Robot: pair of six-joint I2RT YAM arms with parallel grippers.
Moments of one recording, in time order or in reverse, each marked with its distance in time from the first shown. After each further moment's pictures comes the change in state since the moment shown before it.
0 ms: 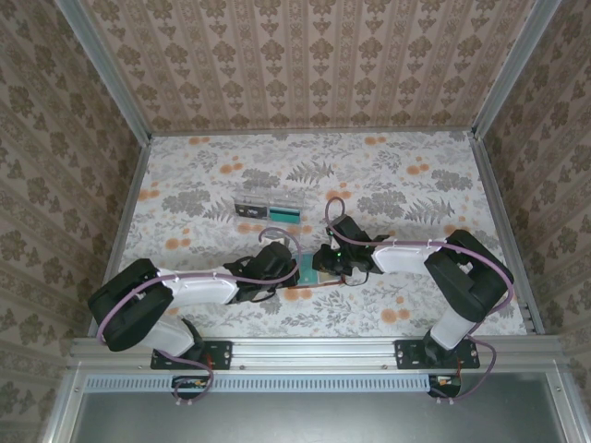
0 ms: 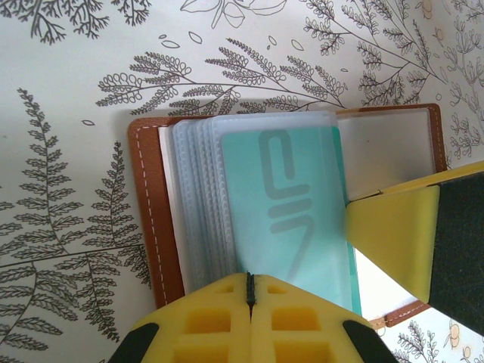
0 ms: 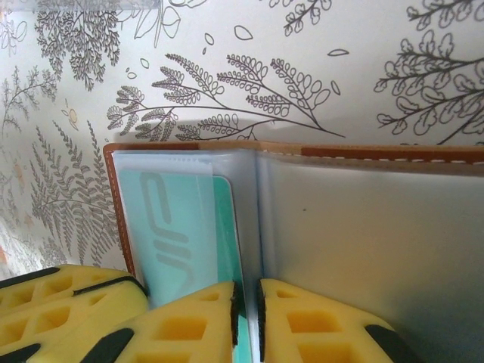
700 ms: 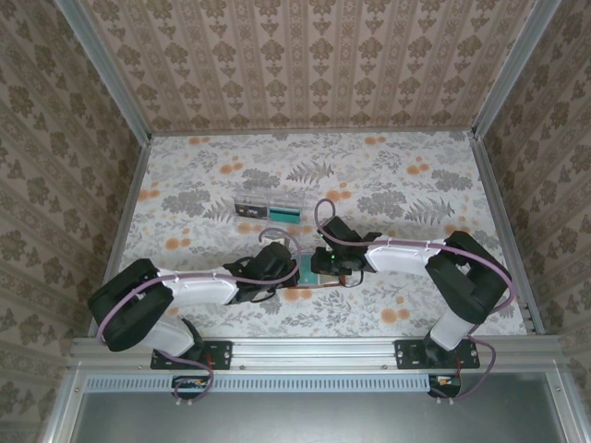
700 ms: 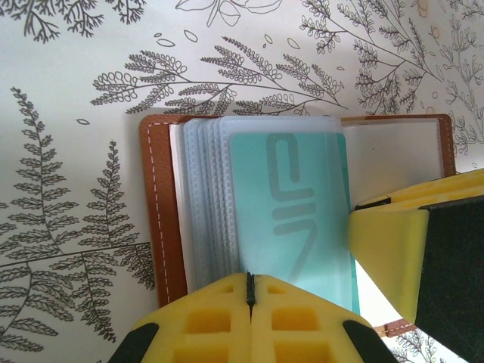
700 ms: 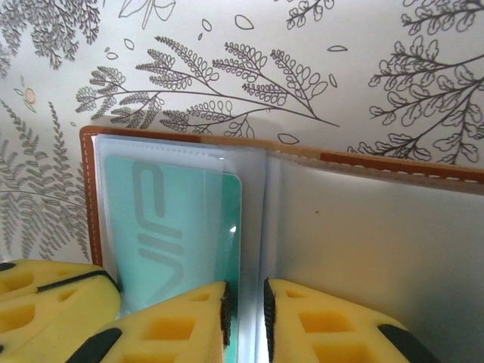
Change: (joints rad) left arm 0.000 -0.001 -0.006 0.012 0.003 0.003; right arm 0.058 0.000 0.083 -0.174 0.145 -0.075
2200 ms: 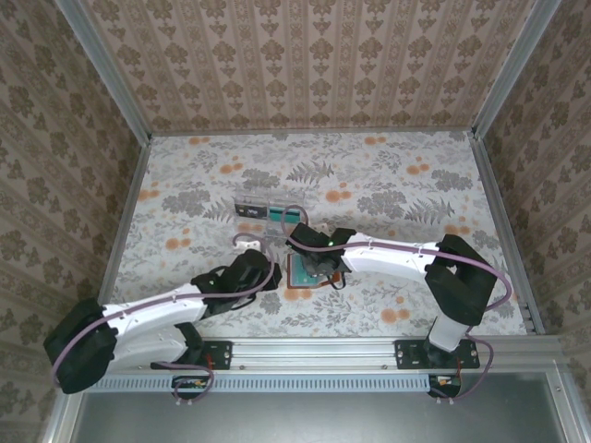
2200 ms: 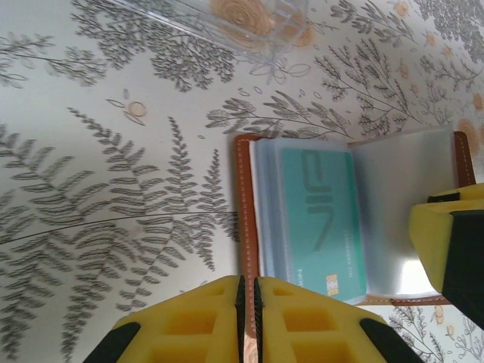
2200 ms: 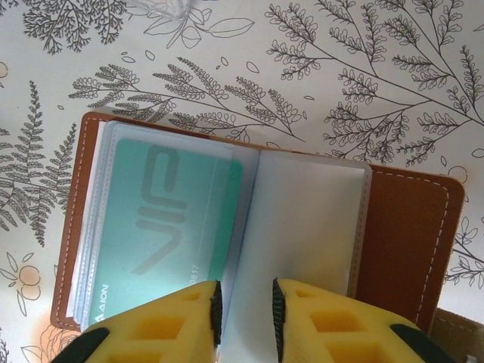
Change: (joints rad) left arm 0.010 -0.348 -0.107 -0.169 -0.104 -0.001; right arm 0.206 0.046 0.297 -0.461 0.450 -0.086
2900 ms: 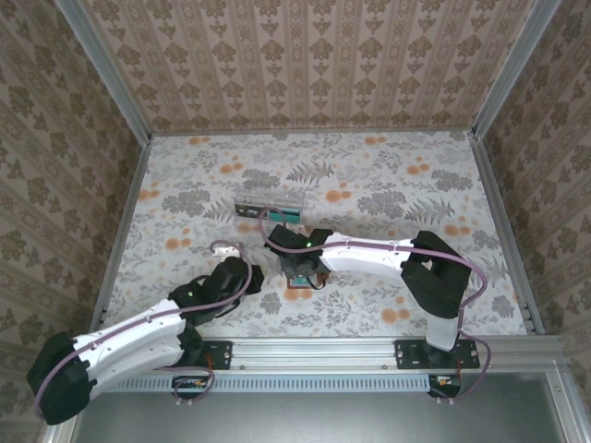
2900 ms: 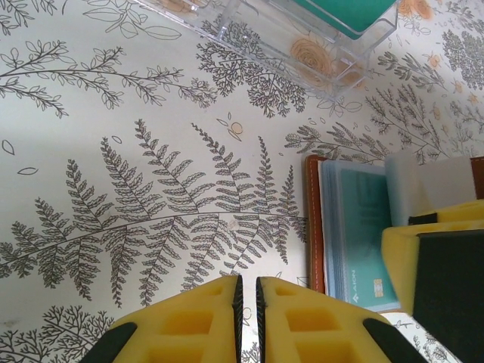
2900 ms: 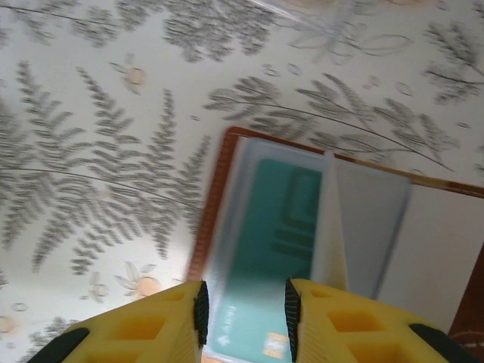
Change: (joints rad) left arm 0.056 -0.284 -0.092 -0.176 -0.077 -0.018; right arm 0.061 0.132 0.150 0.003 -0.038 0.015
